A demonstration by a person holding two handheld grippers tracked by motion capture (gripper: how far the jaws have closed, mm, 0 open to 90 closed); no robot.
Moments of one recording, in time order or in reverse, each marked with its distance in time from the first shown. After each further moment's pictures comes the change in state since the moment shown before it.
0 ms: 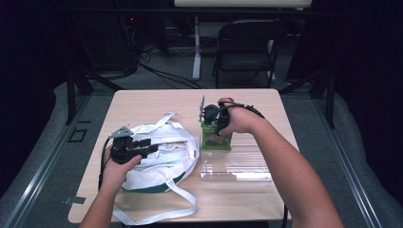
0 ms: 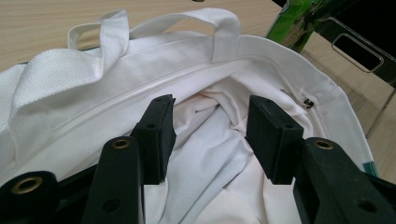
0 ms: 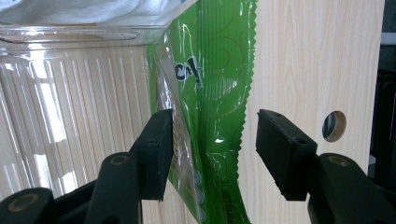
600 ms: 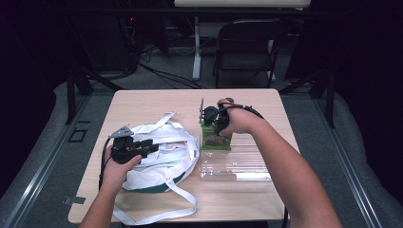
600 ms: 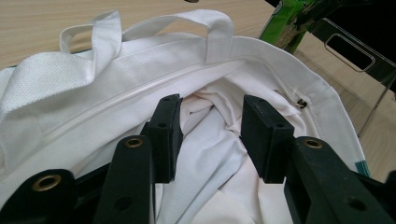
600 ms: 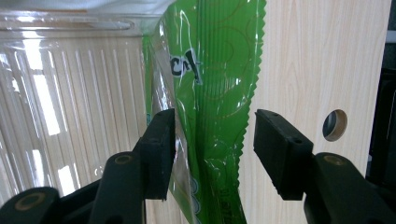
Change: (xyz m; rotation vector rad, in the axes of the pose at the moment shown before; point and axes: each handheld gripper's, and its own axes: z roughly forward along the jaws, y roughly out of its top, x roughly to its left) left arm -0.001 0.001 0.000 -0.005 -0.023 0.005; right arm 0.000 0.000 0.009 0.020 -0.001 -0.016
